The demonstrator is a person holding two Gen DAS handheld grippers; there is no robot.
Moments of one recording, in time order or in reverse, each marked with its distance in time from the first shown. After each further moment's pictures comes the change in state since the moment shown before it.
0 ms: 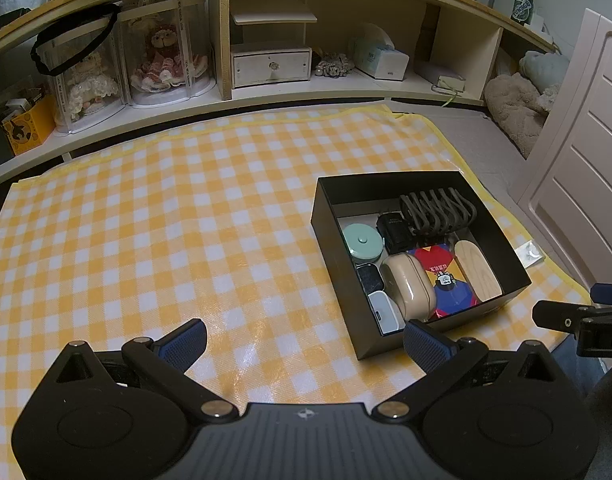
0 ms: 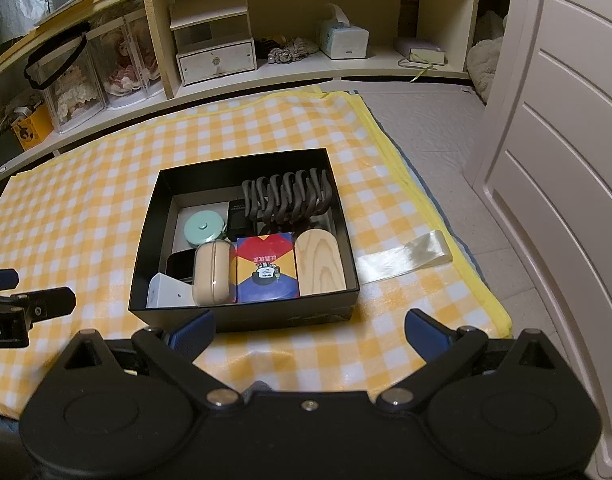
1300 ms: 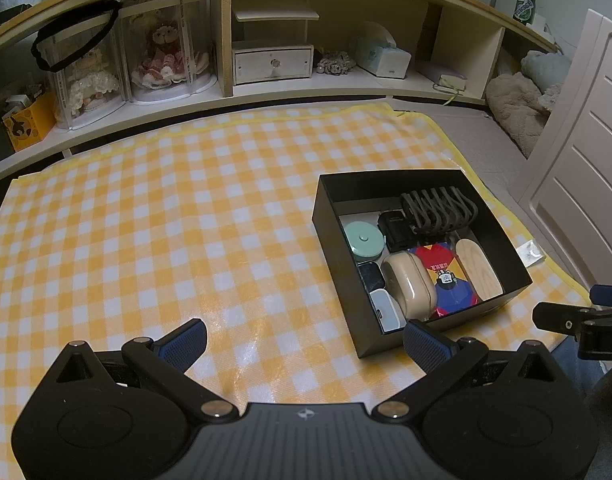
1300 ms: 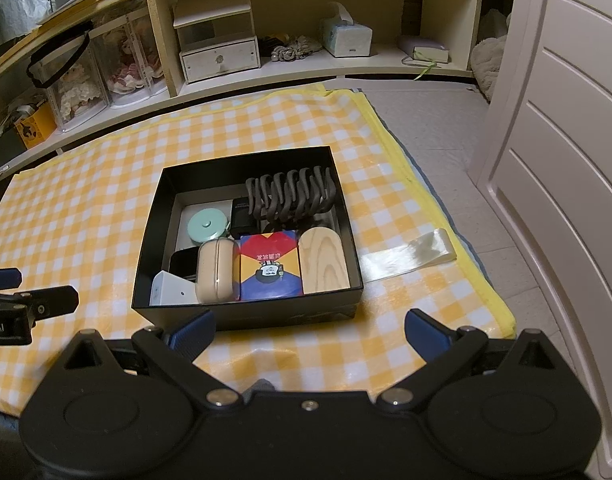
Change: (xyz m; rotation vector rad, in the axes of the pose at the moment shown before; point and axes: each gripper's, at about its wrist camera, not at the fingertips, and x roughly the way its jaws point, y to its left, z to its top) left arm 0.001 0.001 -0.002 -0.006 0.004 0.002; right arm 0.001 0.002 -0.002 -0.001 0.003 0.007
